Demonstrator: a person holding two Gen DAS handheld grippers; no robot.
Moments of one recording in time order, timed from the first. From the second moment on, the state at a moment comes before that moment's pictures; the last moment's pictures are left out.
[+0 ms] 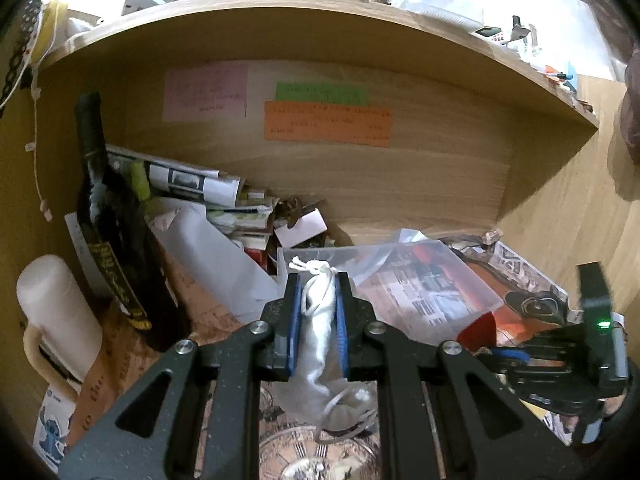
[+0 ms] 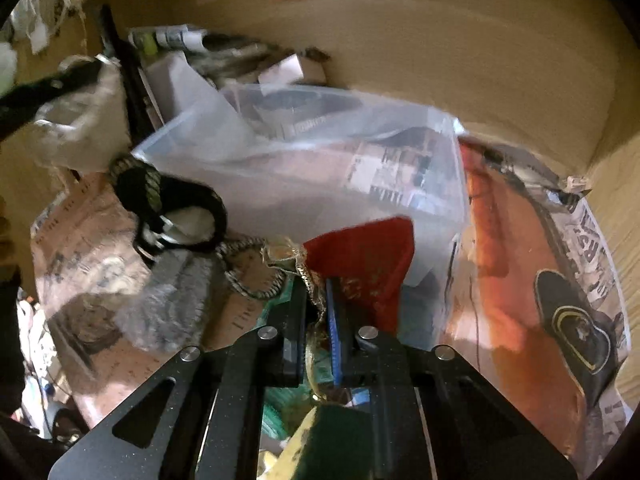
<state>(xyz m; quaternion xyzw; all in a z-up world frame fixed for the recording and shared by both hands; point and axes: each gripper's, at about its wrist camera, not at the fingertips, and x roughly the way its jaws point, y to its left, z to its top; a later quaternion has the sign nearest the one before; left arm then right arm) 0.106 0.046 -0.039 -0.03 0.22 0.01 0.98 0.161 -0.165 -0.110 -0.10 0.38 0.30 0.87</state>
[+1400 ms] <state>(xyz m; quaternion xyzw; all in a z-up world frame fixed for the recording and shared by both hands) 0.111 0.145 -0.100 -0.03 0.37 0.08 0.93 0.222 -0.144 -0.065 -0.06 0.31 0.29 0.90</state>
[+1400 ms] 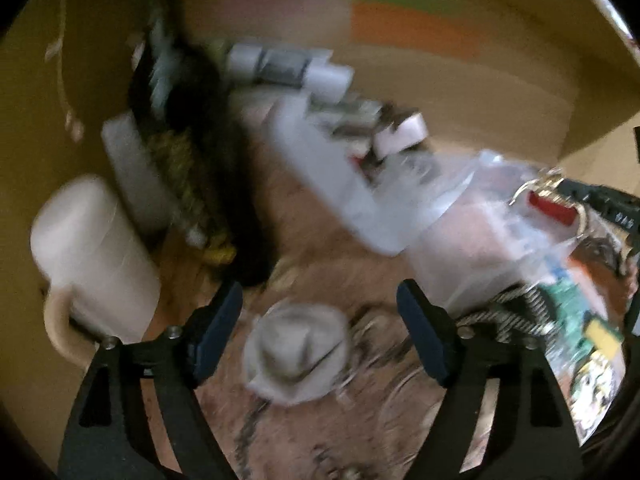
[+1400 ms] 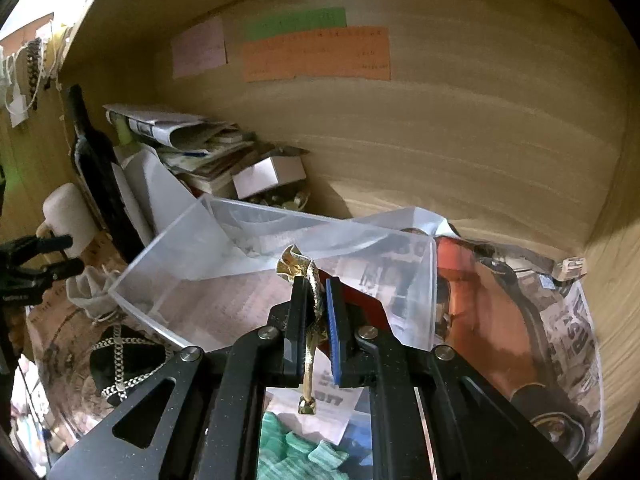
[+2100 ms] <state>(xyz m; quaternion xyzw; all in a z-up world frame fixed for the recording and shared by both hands) 0.118 0.141 -0.093 -0.07 0.36 0.04 0.93 0.249 -0.123 -0.089 -0.11 0.36 0.27 0.89</state>
